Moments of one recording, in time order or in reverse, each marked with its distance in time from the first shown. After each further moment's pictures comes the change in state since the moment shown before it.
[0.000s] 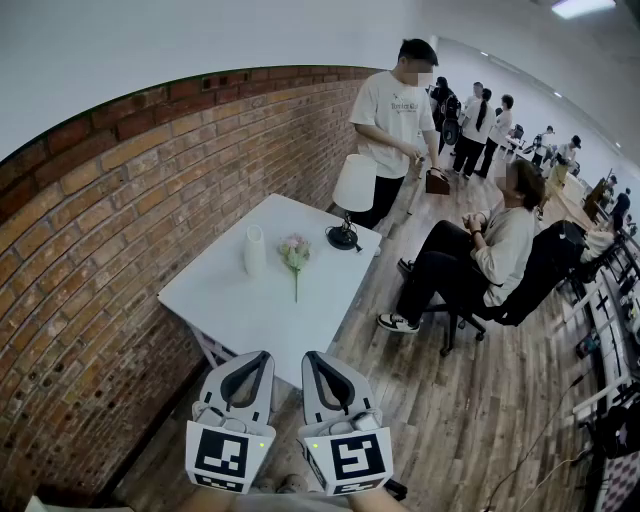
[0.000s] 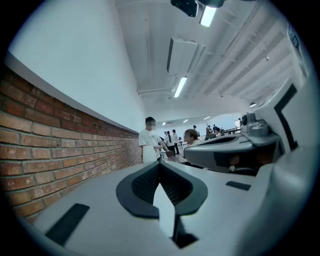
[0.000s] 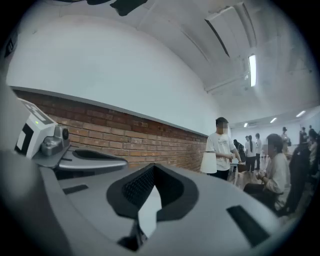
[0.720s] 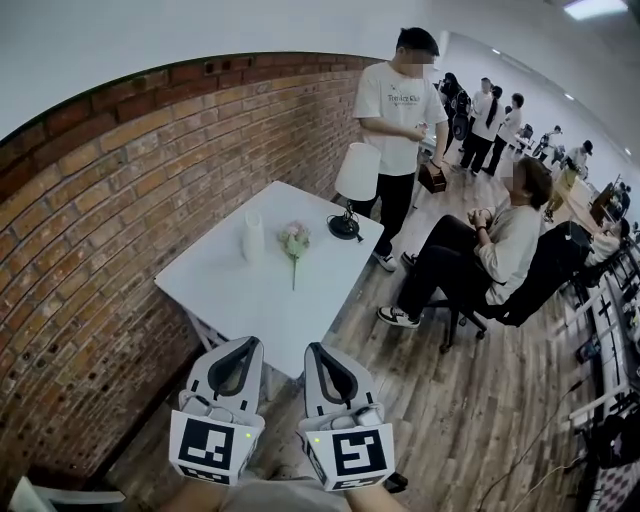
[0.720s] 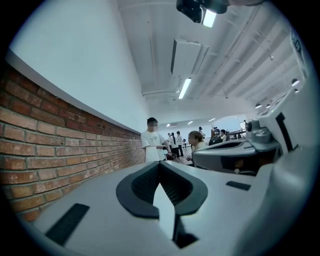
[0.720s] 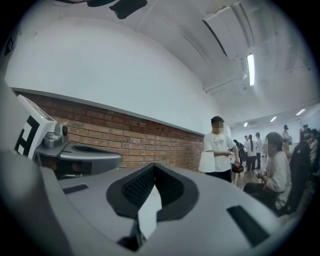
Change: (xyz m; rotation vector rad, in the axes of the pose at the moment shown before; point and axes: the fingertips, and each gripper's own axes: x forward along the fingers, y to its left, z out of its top) left arm 0.007 -0.003 0.000 -0.026 -0.018 0.058; right arm -0.007 -0.025 -0.011 0.007 -0.027 0.002
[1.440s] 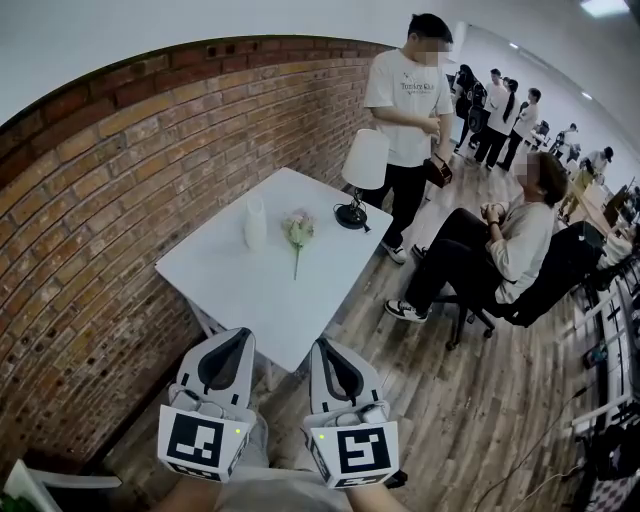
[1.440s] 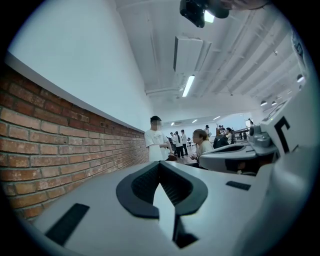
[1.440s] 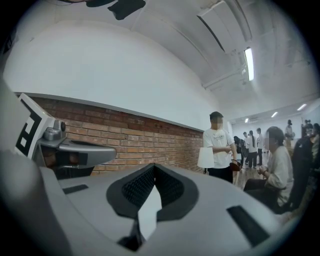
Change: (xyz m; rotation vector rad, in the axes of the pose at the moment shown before) left arm 0.013 -0.003 -0.008 0.023 0.006 0.067; right arm 0.000 -0.029 -0.023 0.025 0.022 0.030
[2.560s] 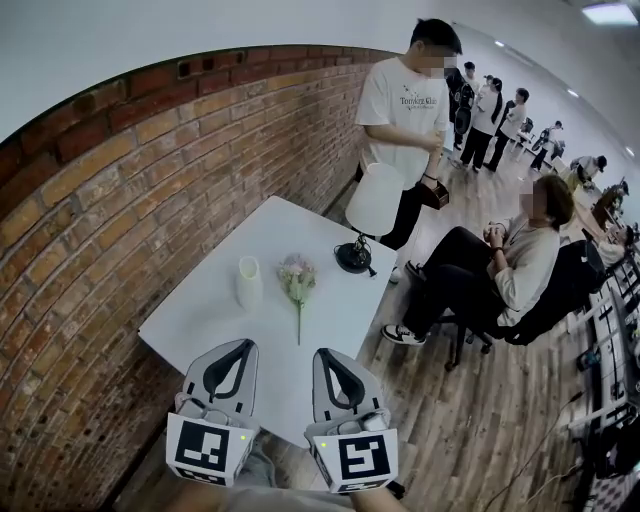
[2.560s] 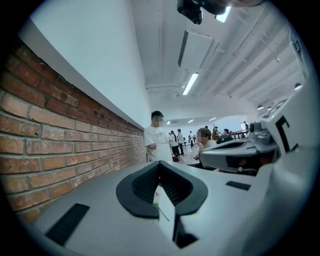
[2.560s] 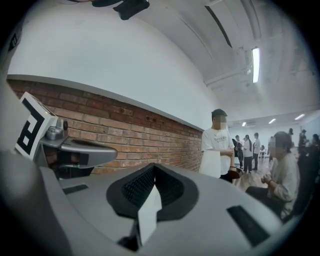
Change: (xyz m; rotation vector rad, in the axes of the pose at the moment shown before) left arm 0.173 0.123 -0.009 -0.040 0.028 -0.095; right arm 0.199 -0.044 0.010 -0.050 0.044 -0.071
